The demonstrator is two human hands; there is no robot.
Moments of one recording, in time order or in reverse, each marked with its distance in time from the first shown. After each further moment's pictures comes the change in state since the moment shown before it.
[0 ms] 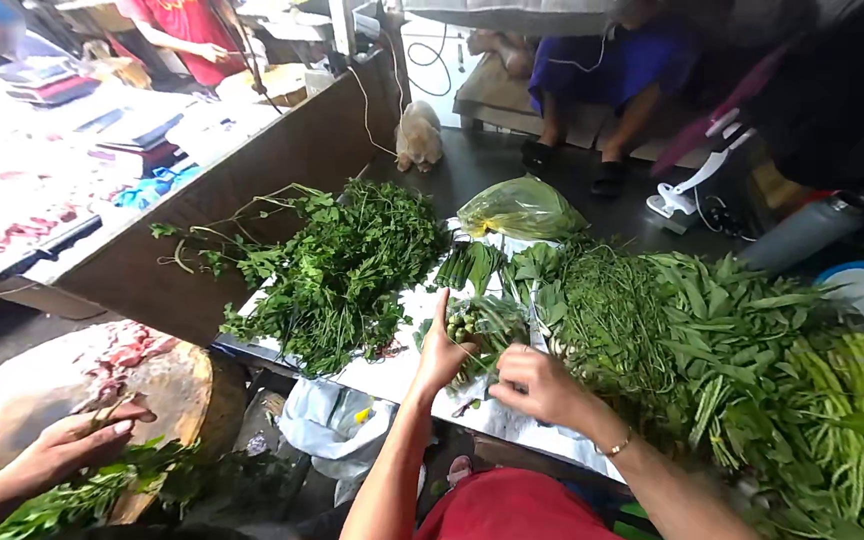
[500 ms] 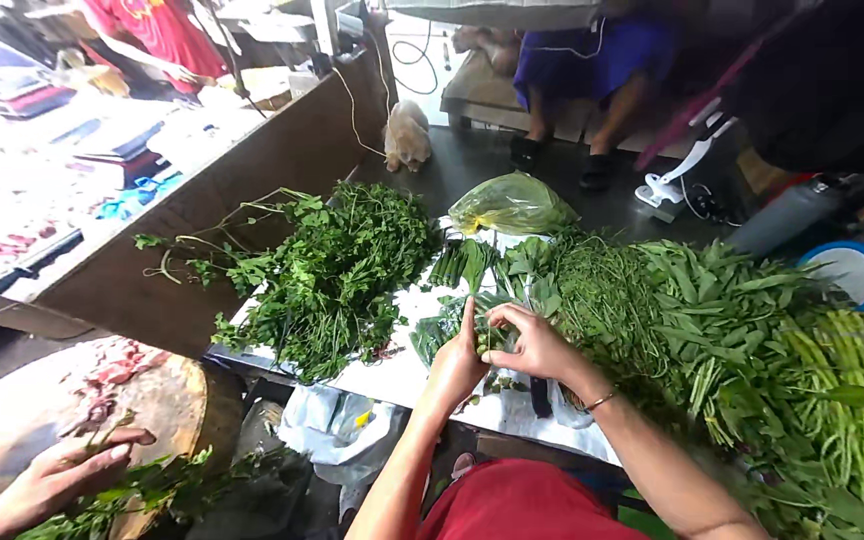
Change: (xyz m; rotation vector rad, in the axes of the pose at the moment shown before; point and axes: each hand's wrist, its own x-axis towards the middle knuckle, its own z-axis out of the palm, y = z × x) left_hand -0.017 0.010 0.022 0.653 -0.247 0.032; right_hand 0.031 0.008 -0.019 0.143 0.009 0.388
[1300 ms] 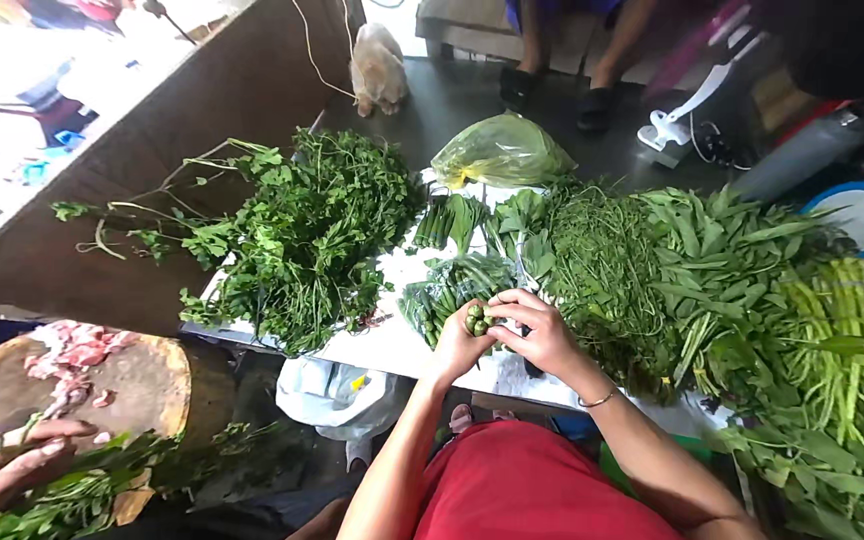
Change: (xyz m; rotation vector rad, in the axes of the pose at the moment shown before) left_hand 0.003 -0.016 0.037 -0.613 0.034 0.127; right_hand -0.038 0.023 0.032 0.019 0.354 -0.129
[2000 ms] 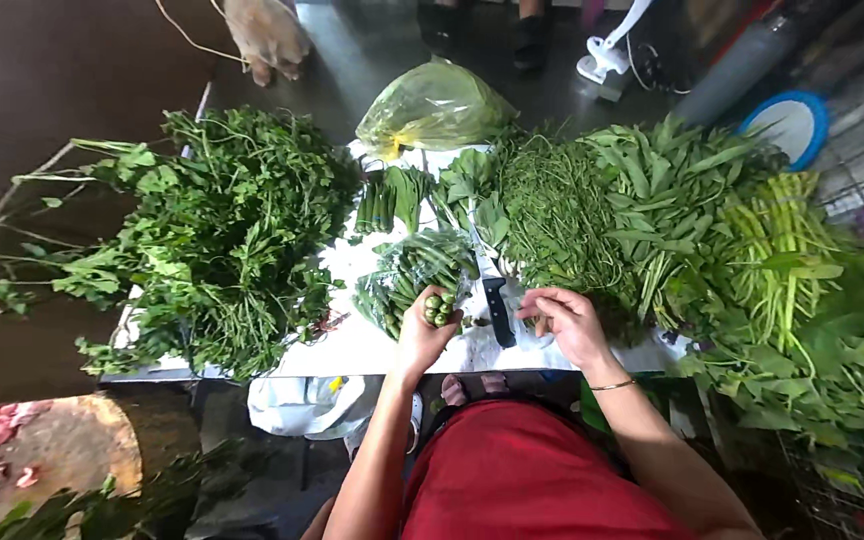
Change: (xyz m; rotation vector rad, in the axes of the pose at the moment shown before) left_hand 0.004 -0.022 0.004 0.116 -0.007 0.002; right_hand -0.082 0.034 -0.037 0.621 0.340 0.682
